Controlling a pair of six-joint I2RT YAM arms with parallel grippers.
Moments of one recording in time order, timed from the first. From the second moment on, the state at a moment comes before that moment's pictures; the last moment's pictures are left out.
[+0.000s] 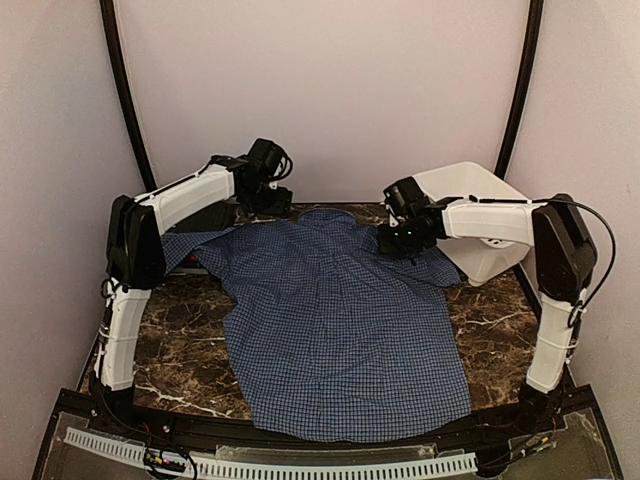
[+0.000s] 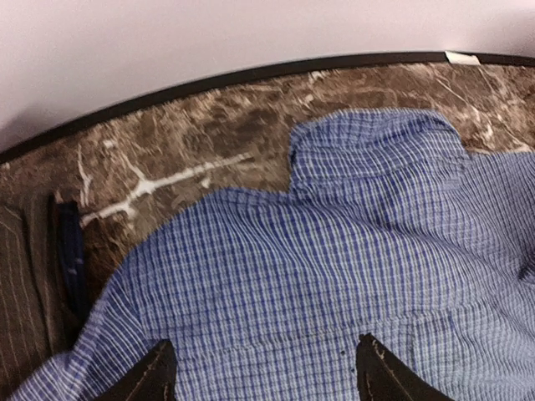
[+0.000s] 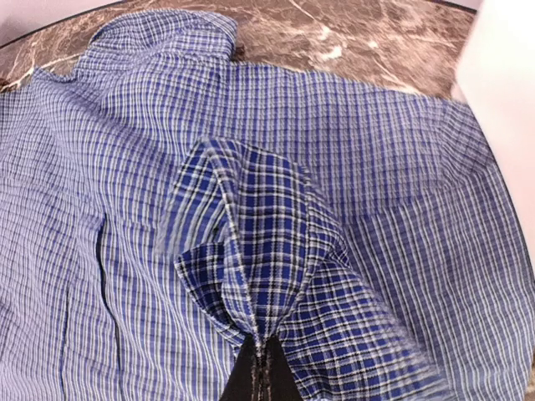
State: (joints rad) left arm -0.51 2.31 2.20 -0.78 -0.24 -0.25; right arm 0.58 1.91 1.40 -0.41 0.16 0.41
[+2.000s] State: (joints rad) left arm -0.81 1.43 0.71 -0.59 0.17 -0.89; right arm 0.65 1.88 1.11 -0.29 0.10 0.35
